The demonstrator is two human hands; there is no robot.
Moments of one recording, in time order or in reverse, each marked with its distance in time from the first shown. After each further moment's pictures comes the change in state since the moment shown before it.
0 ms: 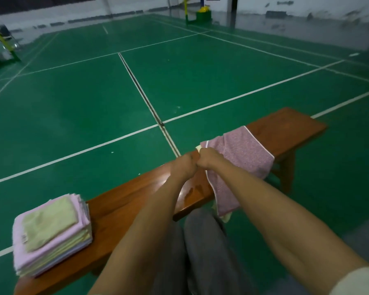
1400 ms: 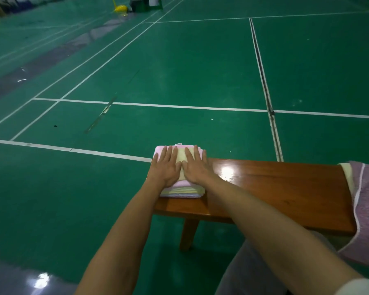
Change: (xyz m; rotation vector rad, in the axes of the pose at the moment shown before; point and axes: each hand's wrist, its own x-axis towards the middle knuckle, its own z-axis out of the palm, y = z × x) left_hand -0.205 -0.425 -0.093 0.339 0.112 -0.453; right_hand -0.073 -0.354 0.252 -0.165 -0.241 -0.665
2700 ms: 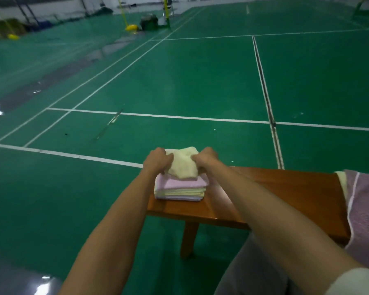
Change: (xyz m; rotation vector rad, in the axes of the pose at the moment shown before) left_hand -0.010 0.000 -0.088 -0.446 0.024 -0.377; right_hand -0.002 -0.001 -0.063 0.645 0.124 0.319
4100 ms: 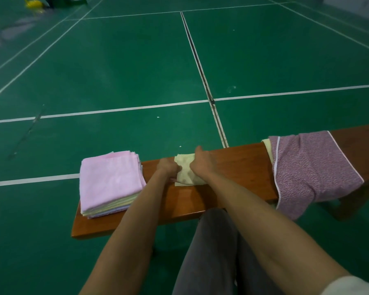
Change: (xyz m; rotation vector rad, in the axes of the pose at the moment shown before) left_hand 0.002 0.171 0.192 -0.416 -0.432 -0.138; right_hand 0.008 0.152 -0.126 -0.463 0.238 0.028
